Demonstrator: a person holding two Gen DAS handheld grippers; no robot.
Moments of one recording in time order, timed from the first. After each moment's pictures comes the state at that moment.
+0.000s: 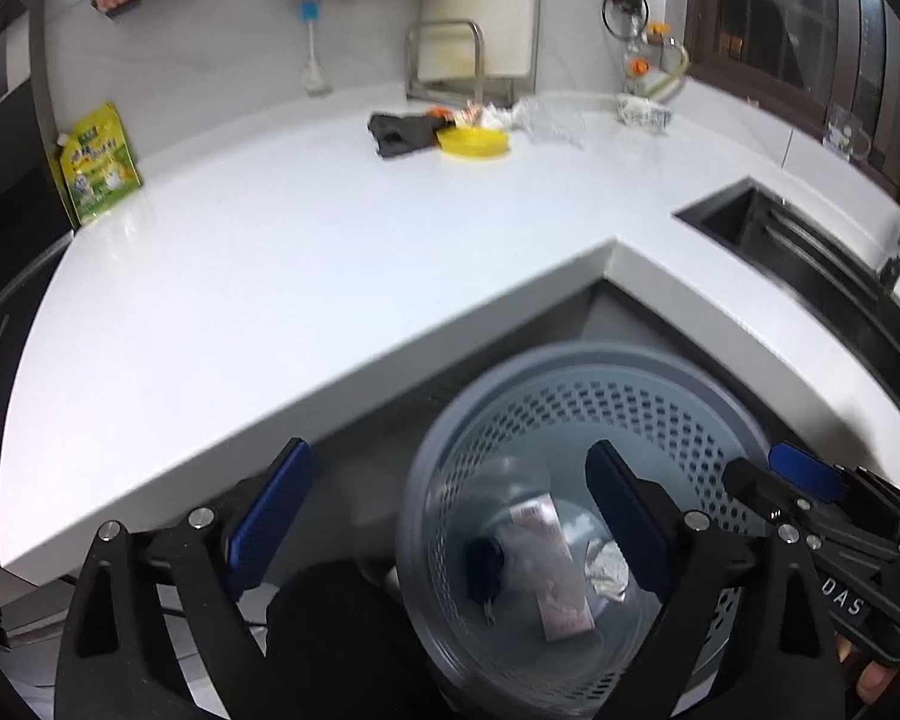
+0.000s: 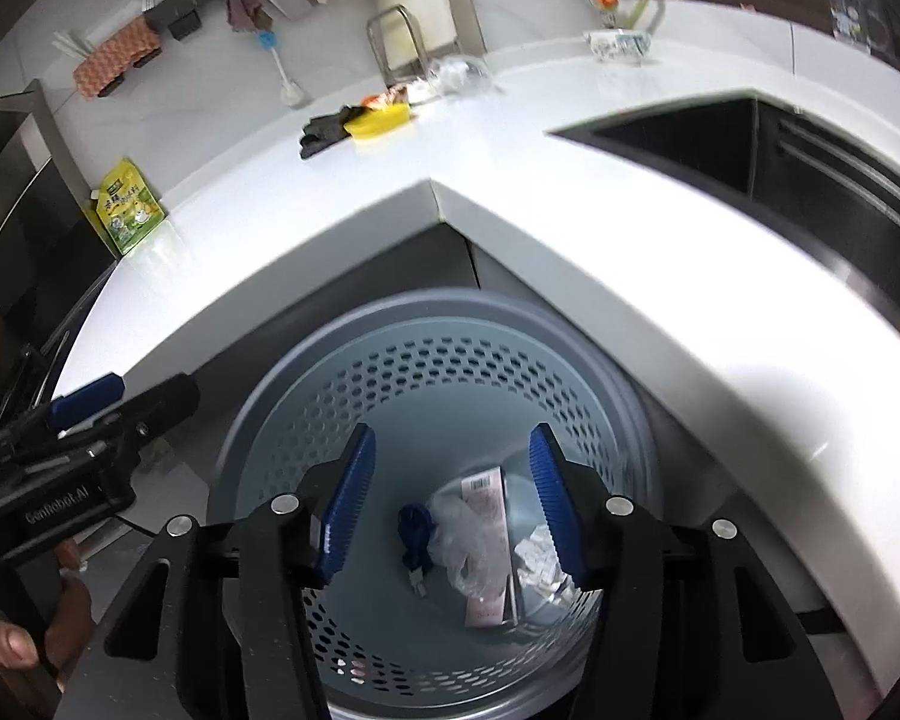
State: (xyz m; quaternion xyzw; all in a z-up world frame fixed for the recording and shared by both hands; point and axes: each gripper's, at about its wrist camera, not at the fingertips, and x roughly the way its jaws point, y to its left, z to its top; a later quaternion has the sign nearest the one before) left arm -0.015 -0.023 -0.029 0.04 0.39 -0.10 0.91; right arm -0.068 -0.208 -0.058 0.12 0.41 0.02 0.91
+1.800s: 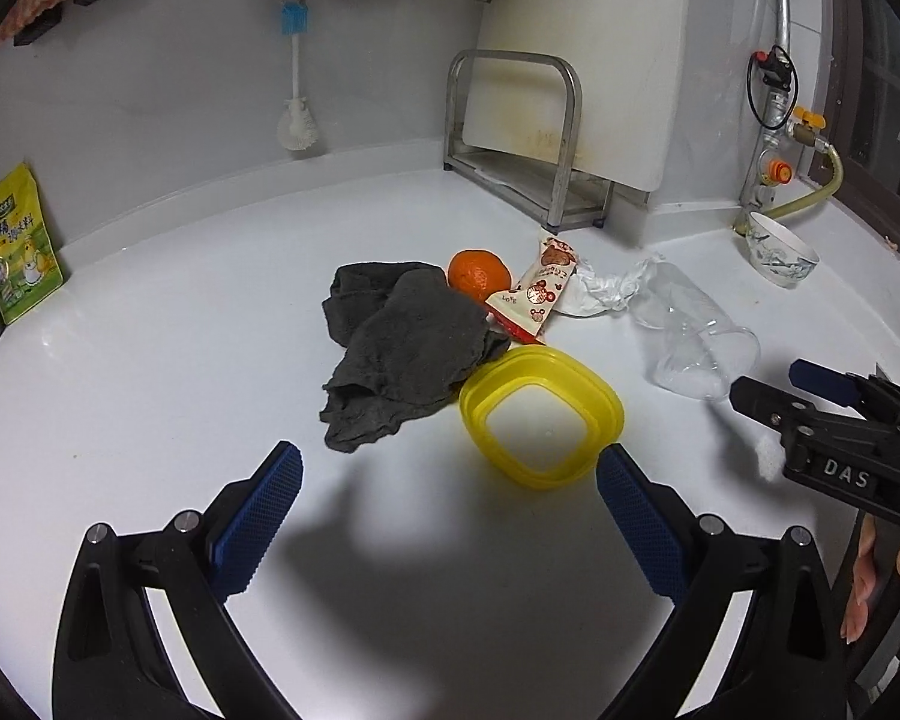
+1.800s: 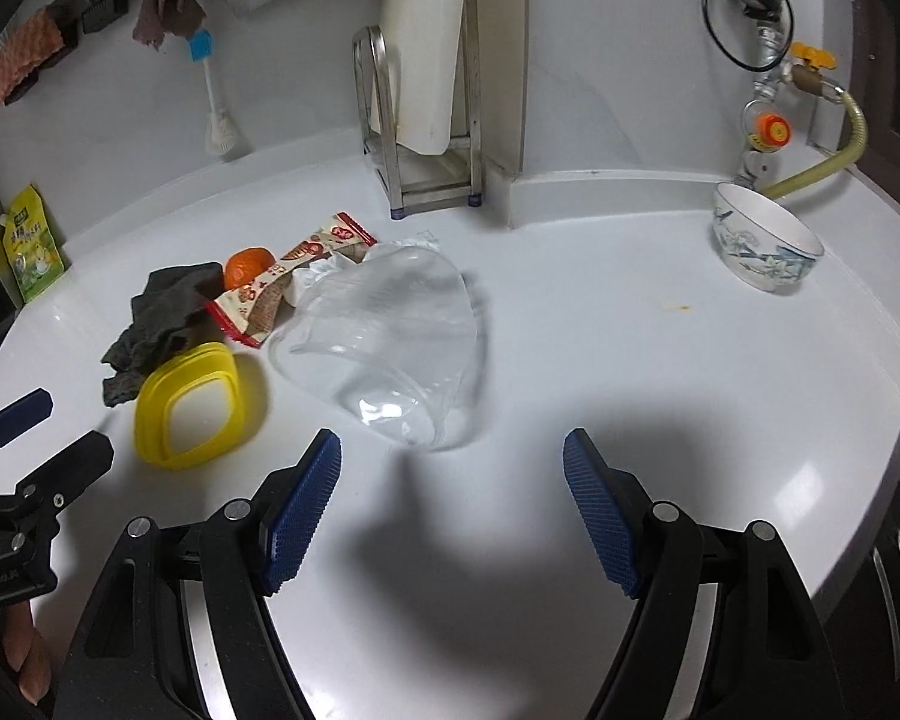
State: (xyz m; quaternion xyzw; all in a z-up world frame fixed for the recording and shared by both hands) left arm 0.283 -0.084 -0.006 -0.01 0.37 -0.04 0.93; right arm 0.317 -0.288 -0.017 -0.02 0.40 0.07 0.91
